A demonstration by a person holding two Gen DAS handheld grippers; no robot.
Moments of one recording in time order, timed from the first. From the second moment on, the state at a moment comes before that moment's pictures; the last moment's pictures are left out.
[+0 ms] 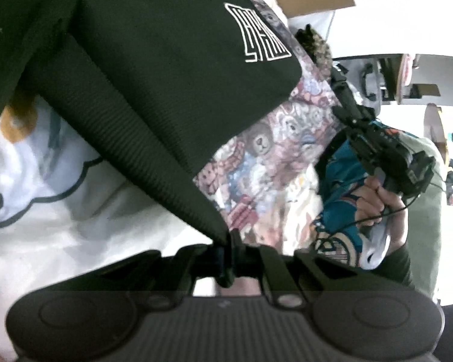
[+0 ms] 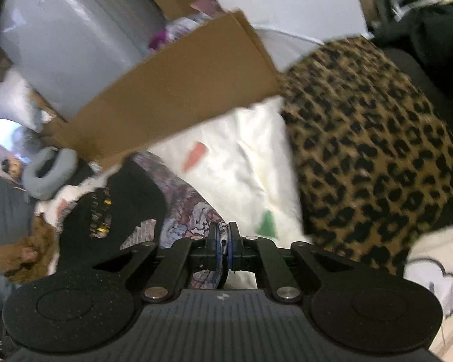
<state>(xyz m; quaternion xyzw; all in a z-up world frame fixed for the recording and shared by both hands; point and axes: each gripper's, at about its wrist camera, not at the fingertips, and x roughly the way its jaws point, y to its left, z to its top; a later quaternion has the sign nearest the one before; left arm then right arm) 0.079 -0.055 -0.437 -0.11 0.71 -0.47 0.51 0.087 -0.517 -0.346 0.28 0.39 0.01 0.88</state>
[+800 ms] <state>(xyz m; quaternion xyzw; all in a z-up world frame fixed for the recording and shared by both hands) 0.110 -0.031 -0.391 -0.02 0.69 -0.42 0.58 0.081 -0.499 -0.378 0.22 0.44 -0.08 0.87</state>
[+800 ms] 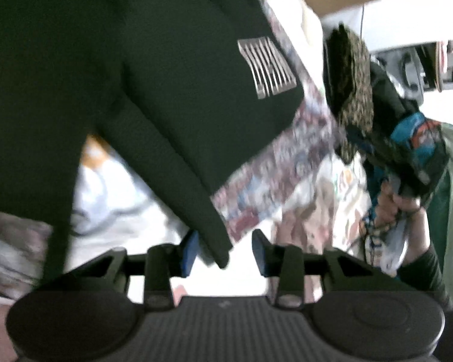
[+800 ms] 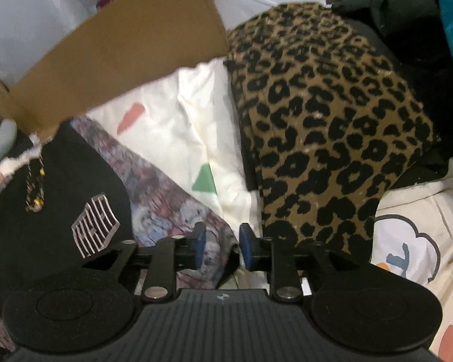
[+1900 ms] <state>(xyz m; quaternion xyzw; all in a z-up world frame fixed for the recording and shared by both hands) 0.221 0.202 -0.314 -0.06 0.53 -0.18 0.83 0.207 -0.359 -0.241 -0.02 0.45 0.10 0.89</state>
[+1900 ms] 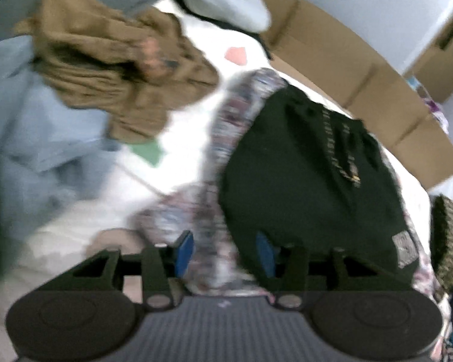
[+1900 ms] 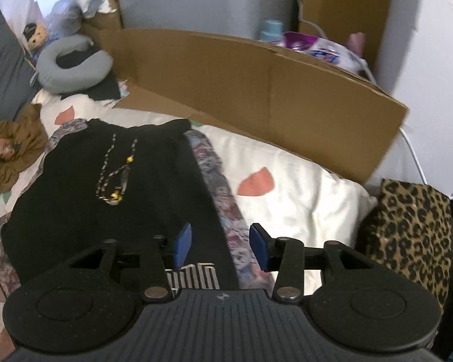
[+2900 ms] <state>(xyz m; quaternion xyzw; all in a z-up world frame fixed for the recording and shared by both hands) 0.264 0.254 -0.360 -0.07 0.50 -0.19 0.84 0.119 -0.216 -0.293 0.15 0.50 0.06 0.85</state>
